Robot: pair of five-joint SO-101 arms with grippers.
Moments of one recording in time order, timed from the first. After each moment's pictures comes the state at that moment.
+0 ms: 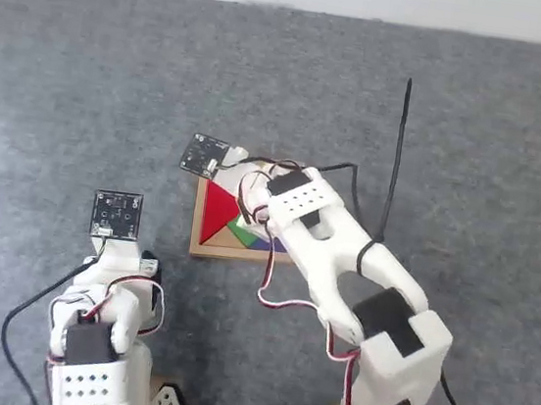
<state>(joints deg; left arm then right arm) -16.1 -103.0 97.1 72.0 -1.5 -37.5 16.6 15.3 44.8 39.0</state>
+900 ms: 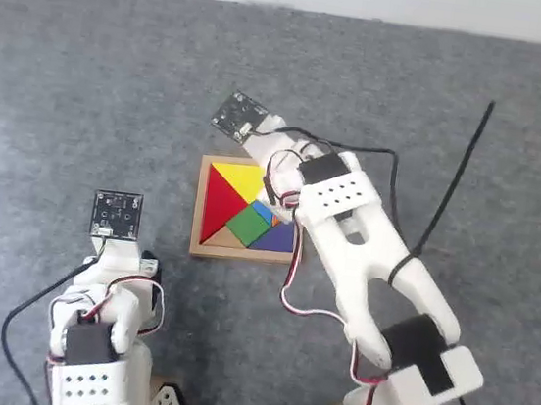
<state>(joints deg) -16.1 -103.0 97.1 72.0 -1.5 -32.1 4.4 15.7 52.8 31.5</state>
